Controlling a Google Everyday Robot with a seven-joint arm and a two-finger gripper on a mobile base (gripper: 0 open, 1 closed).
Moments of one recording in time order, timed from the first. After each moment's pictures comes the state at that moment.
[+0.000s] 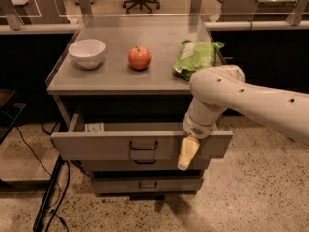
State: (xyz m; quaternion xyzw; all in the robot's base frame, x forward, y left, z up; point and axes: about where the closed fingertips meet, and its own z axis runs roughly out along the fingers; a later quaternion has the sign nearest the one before) arm 0.543 -0.122 0.673 -0.58 0.81 0.04 0.08
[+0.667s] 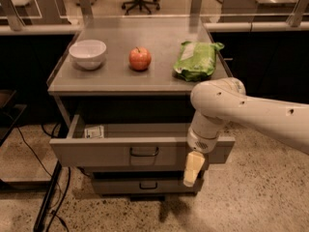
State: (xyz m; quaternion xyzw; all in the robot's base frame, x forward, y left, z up) arm 0.504 -0.133 0.644 -0.59 0.81 0.06 0.02
